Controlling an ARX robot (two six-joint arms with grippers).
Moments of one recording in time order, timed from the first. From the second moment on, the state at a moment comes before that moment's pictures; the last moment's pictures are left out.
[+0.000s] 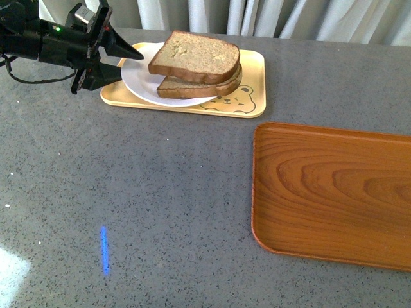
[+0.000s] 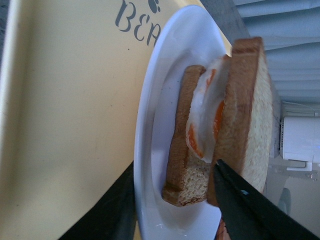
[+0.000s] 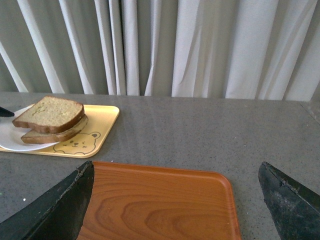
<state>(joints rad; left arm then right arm) 0.01 2.57 1.83 0.02 0.86 -0.58 0.00 0.01 0.02 0.00 0.00 0.00</state>
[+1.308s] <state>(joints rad) 0.08 1.44 0.21 1.20 0.08 -0.02 0.00 0.01 0.02 0.00 0.00 0.00</state>
